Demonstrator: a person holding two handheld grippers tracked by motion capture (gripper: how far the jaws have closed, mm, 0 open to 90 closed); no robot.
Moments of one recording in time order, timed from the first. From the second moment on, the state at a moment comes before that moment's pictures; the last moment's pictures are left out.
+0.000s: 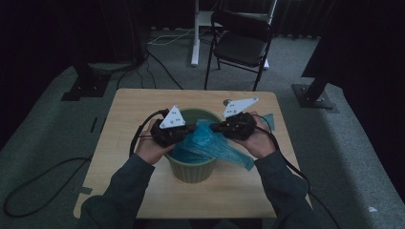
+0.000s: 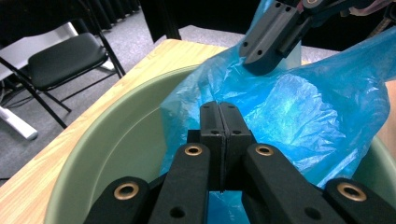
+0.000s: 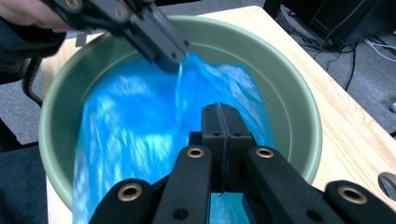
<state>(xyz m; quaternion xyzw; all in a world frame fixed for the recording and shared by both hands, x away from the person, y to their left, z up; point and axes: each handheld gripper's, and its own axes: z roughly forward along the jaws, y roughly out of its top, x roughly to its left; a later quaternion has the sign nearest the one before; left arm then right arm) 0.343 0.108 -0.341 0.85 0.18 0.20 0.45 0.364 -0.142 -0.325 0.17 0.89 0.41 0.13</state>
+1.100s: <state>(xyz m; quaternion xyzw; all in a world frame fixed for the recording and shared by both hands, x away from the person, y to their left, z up) 0.347 0.212 -0.360 0.80 0.30 0.24 0.46 0.369 -0.190 -0.332 0.23 0.88 0.38 0.16</state>
